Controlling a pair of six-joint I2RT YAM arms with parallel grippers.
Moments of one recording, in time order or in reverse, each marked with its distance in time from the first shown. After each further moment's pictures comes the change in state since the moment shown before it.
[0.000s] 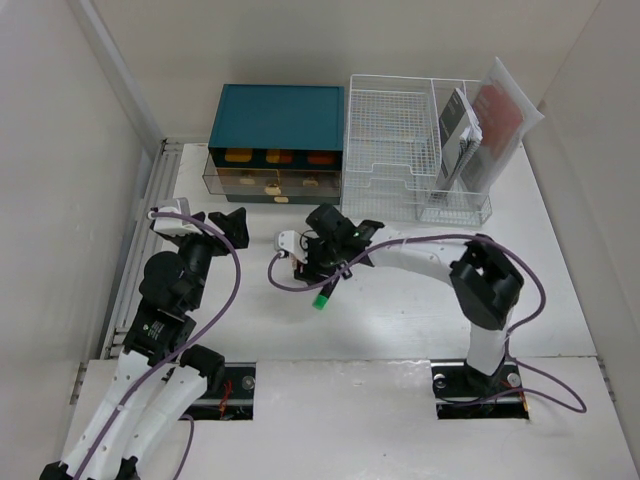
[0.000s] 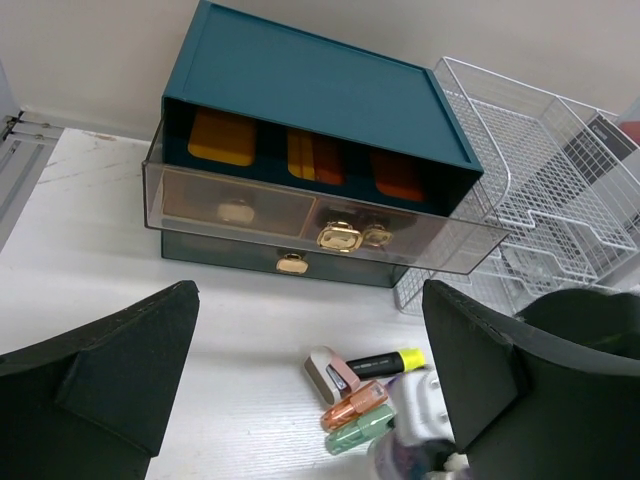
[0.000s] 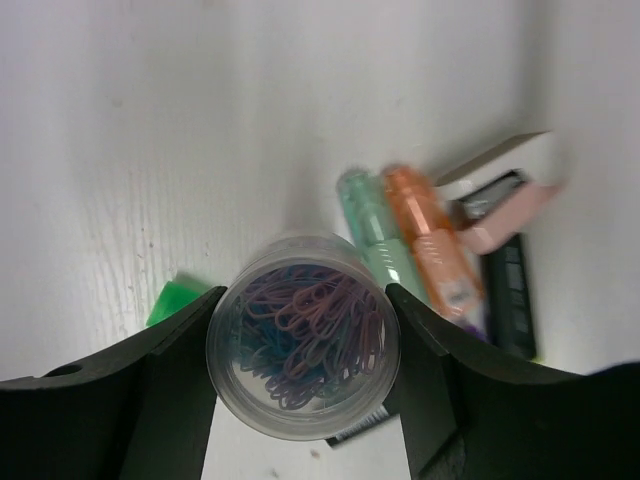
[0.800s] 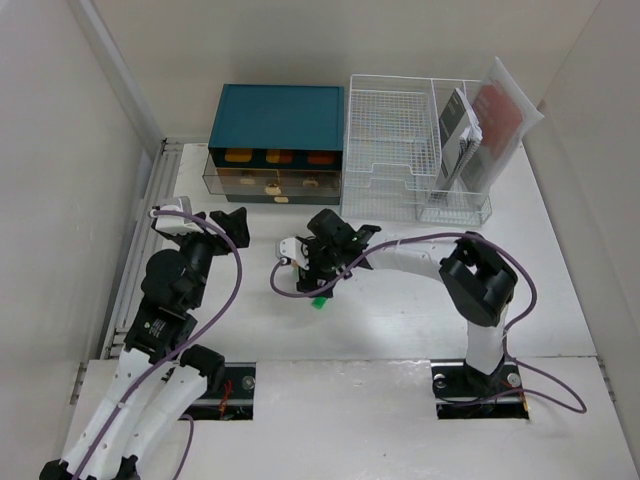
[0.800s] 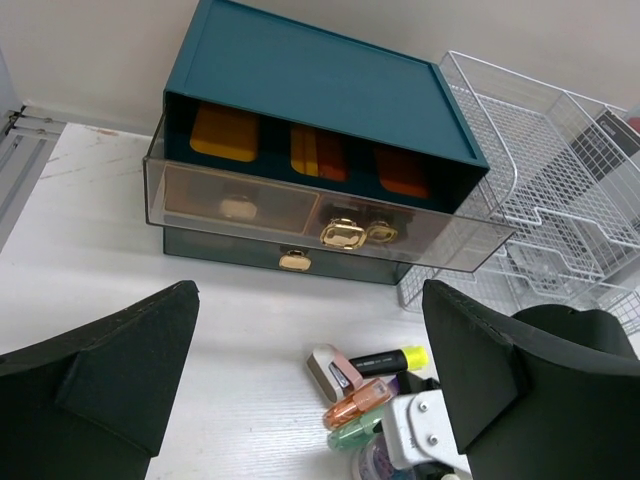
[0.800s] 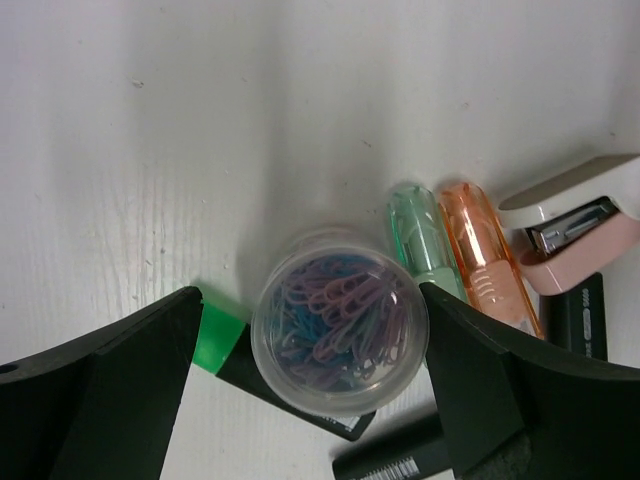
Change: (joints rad) left arm 0.000 0.012 0.000 0.000 -0.006 0.000; right arm -0.014 0.018 -0.045 0.053 -0.088 -0.037
